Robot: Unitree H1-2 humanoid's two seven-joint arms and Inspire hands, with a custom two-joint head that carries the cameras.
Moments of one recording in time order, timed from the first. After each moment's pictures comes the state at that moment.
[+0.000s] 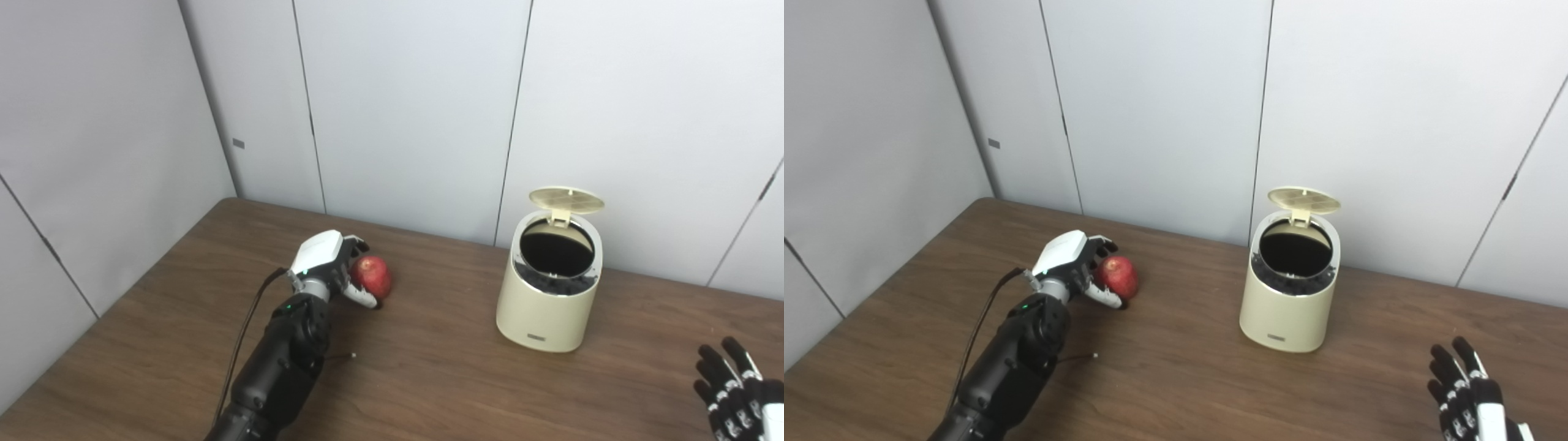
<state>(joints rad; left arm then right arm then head) -0.43 0.31 -0.04 0.17 0.77 0.46 -0.08 0.02 -0.11 -0.09 -0.36 0.24 0.29 0.08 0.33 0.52</state>
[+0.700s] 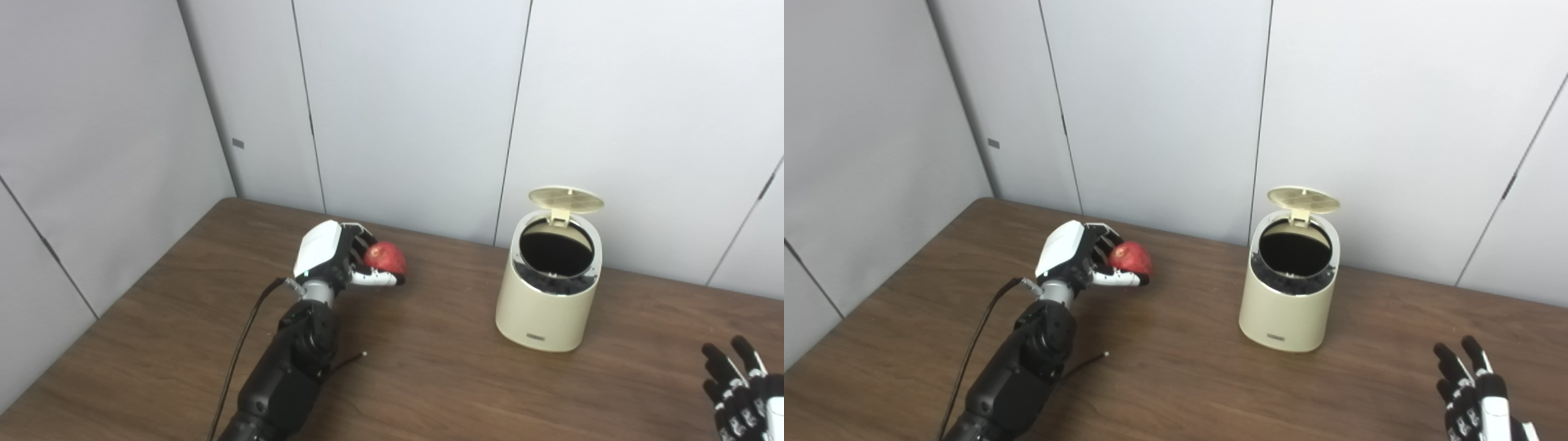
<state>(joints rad) -0.42 0.29 -0.04 0.21 0.66 0.34 0.12 0.02 -0.11 -0.09 -0.38 0.22 0.31 0.06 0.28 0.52</state>
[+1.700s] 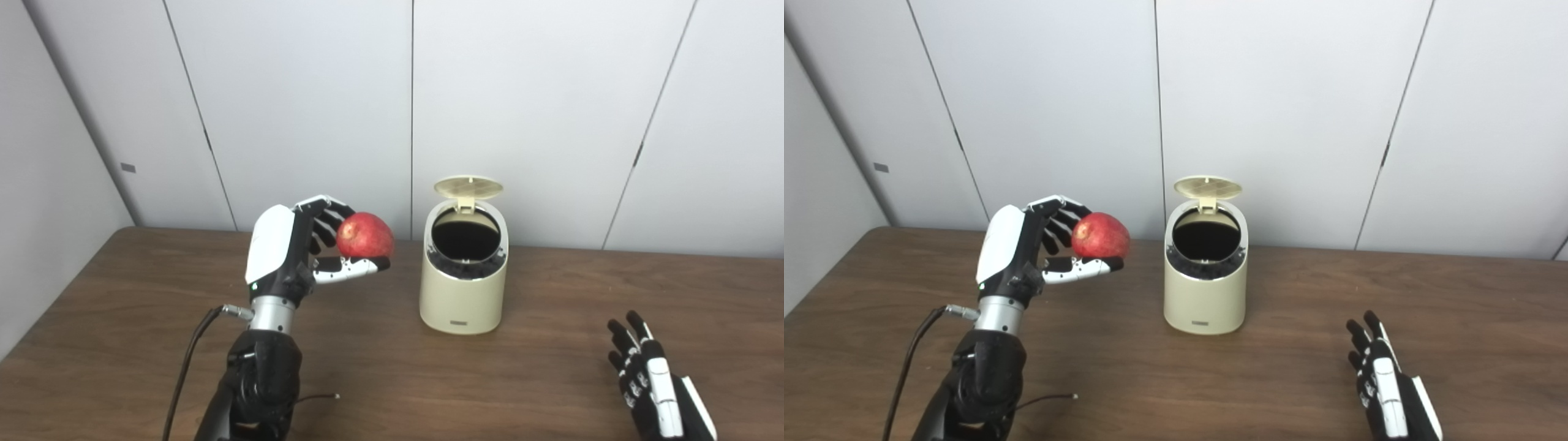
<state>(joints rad) -0.37 0.16 -0.11 -0.23 0.68 0.29 0.10 0.02 -0.10 -0.09 -0.16 0.19 0.10 0.09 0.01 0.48</state>
